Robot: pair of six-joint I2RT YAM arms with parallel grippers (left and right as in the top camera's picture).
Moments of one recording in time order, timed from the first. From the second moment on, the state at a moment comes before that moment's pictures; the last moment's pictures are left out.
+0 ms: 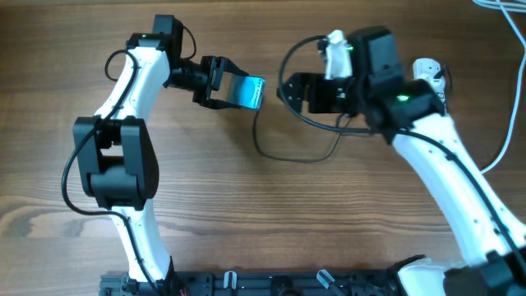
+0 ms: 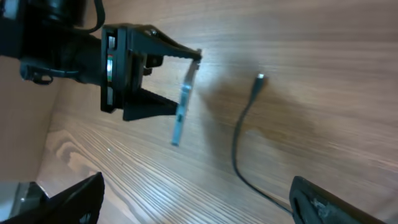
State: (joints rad) left arm -0.08 2.15 1.74 -1.05 0.94 -1.21; right arm 0.39 1.53 1.41 -0.72 -0.41 0.41
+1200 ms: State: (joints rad) left arm -0.12 2.15 1.74 -1.04 0.85 -1.23; right arm 0.57 1.88 1.40 -0.40 -0.29 0.65
